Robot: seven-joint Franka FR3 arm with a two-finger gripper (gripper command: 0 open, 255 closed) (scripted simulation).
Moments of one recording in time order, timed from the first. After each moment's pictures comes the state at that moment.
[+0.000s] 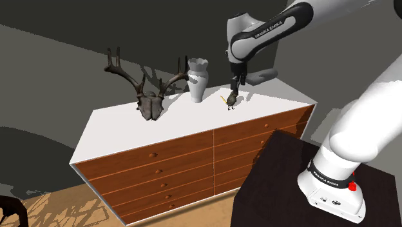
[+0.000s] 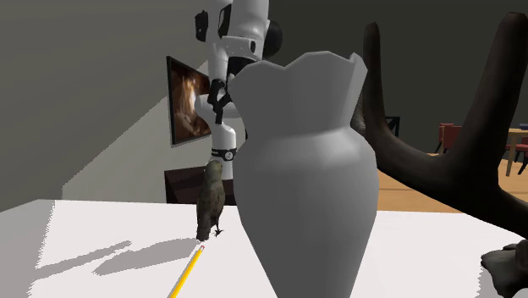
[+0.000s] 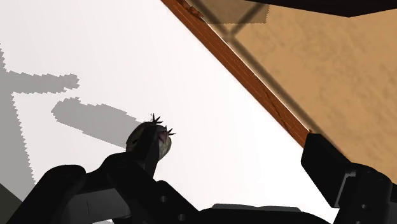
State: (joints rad) arm -0.11 -0.21 -0.09 -2.32 -0.20 2.09 -0.22
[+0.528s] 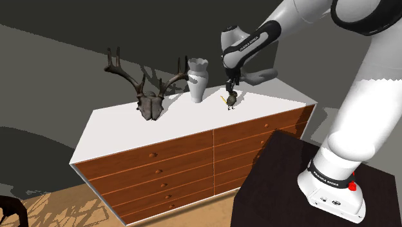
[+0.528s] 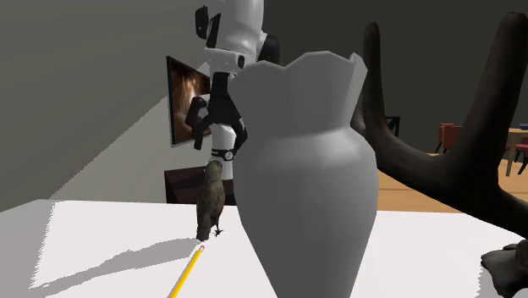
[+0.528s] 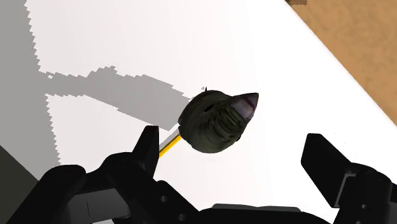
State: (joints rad) arm -0.16 0.06 -0.14 -2.16 -0.26 2.25 -0.25
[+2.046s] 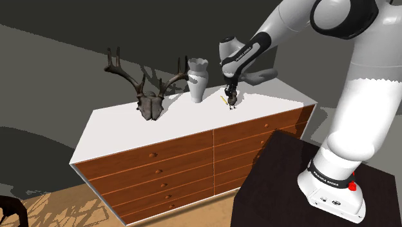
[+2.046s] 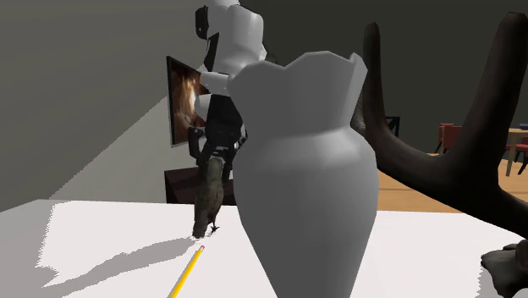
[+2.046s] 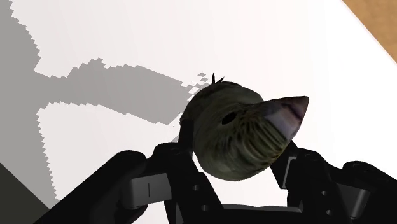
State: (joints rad) arm -0.17 0.18 -0.15 -2.14 -0.28 2.36 -0.24
